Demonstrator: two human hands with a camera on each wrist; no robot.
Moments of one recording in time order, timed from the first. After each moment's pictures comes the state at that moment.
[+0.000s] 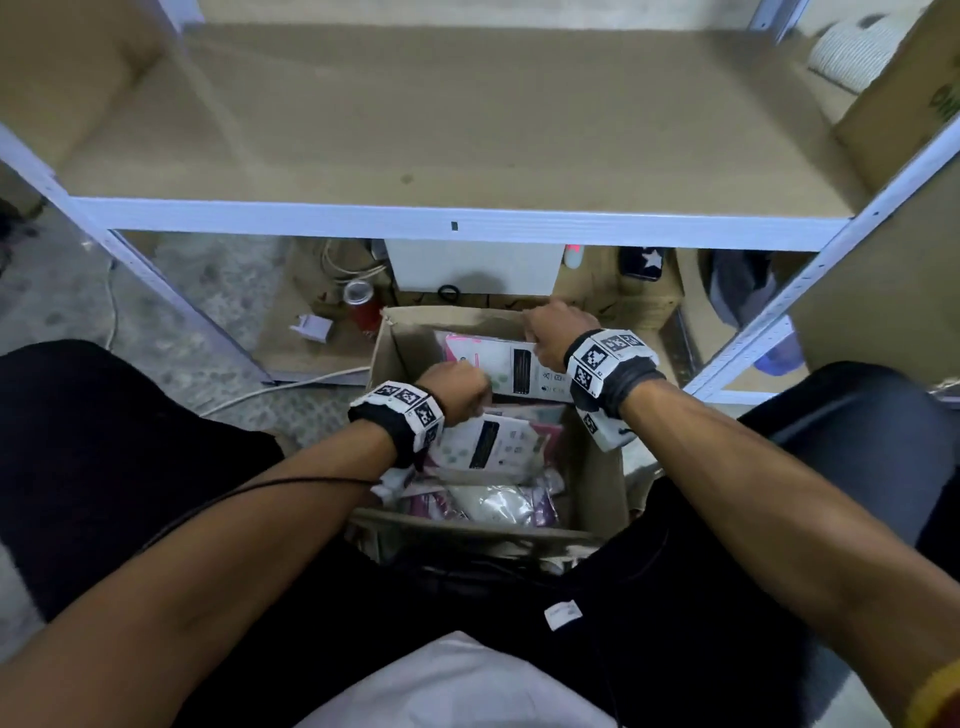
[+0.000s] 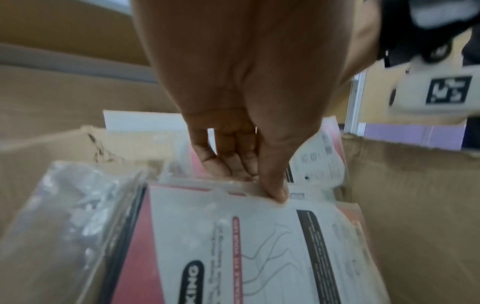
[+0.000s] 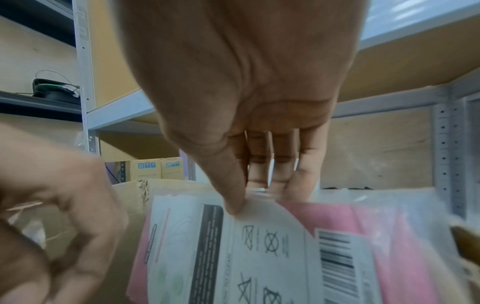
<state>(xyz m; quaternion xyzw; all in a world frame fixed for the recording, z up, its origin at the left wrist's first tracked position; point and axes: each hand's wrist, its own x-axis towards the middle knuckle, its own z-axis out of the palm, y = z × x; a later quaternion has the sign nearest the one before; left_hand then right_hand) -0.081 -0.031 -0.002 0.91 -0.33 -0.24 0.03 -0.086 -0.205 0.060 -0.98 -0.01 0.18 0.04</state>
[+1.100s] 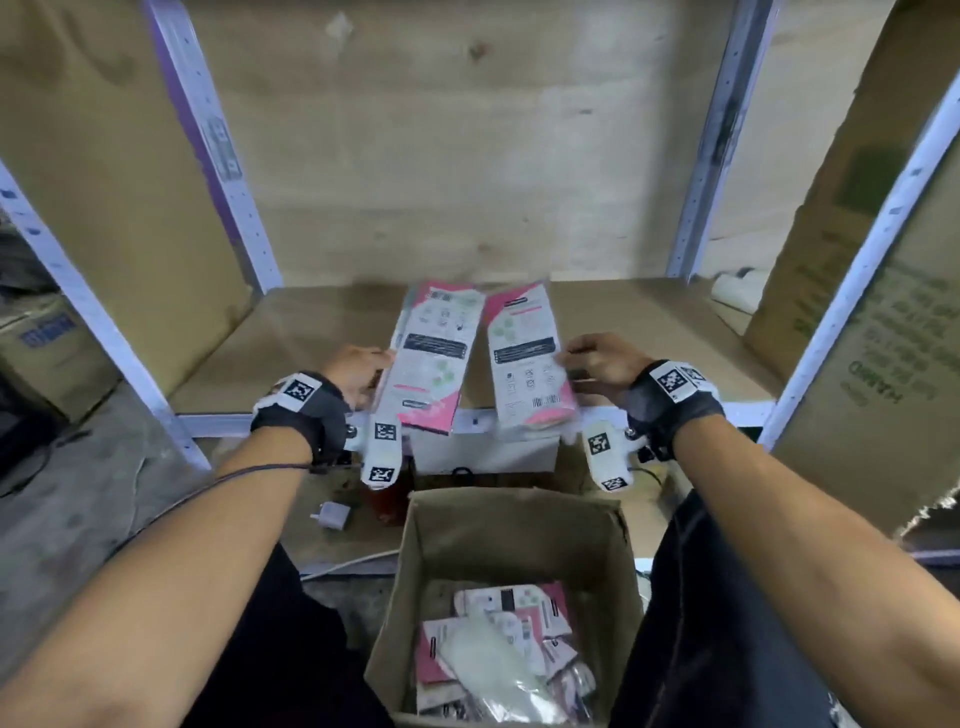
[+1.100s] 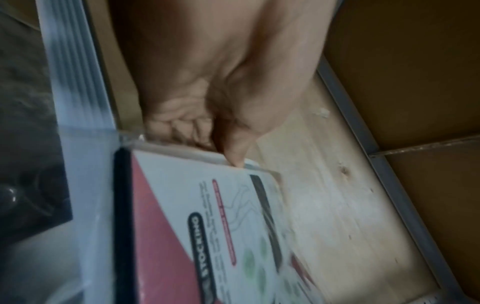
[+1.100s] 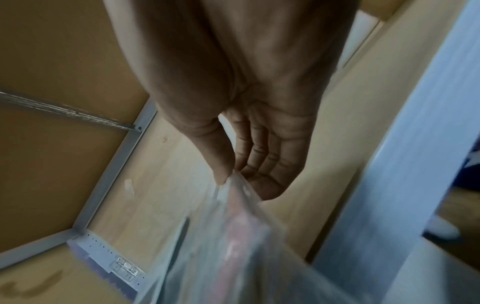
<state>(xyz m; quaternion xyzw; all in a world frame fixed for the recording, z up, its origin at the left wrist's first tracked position) 0.052 0.066 0.200 0.80 0.01 -0.11 0.59 -0.054 -0.246 0.221 -0.75 0.08 0.02 0.66</state>
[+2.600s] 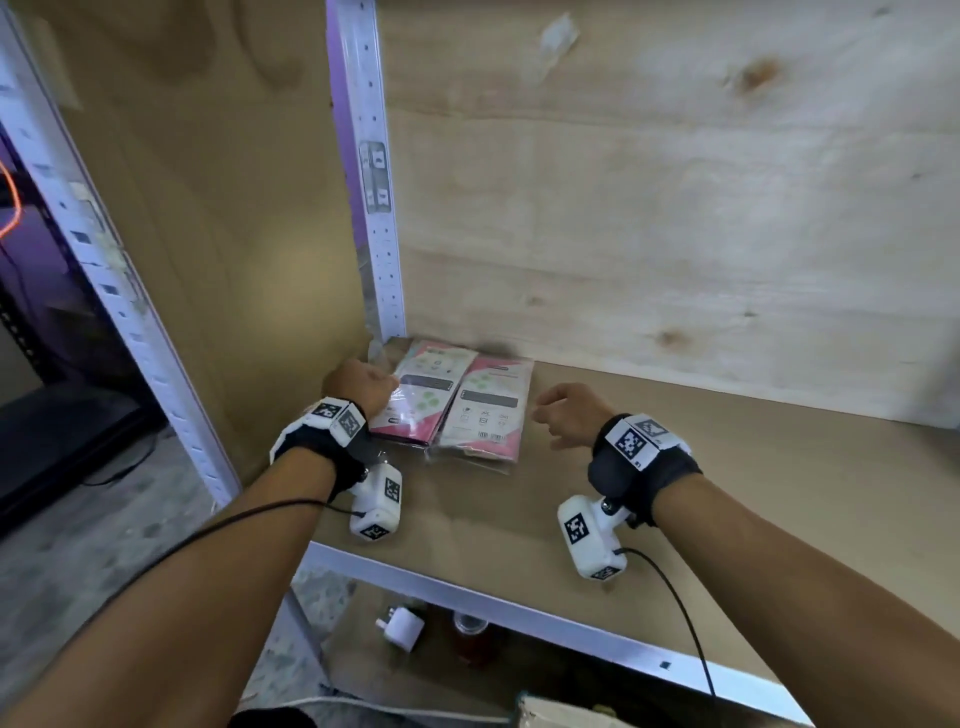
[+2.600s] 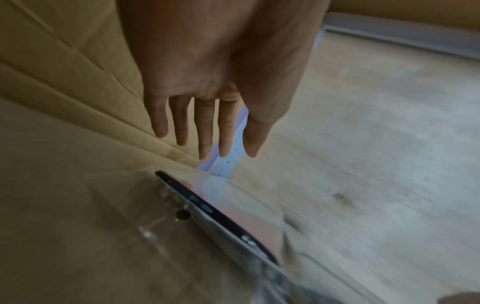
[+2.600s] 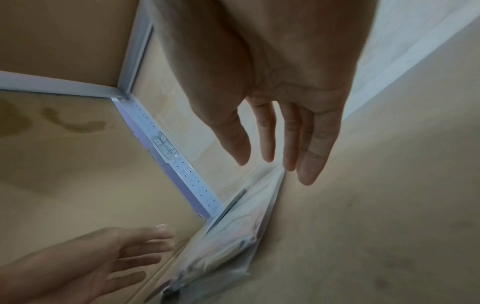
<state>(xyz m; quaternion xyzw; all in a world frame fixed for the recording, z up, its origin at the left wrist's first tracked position) 0.256 0.214 0.206 0.91 0.15 0.08 0.37 0.238 -0.058 0.208 -0.87 0.05 0.08 0.48</state>
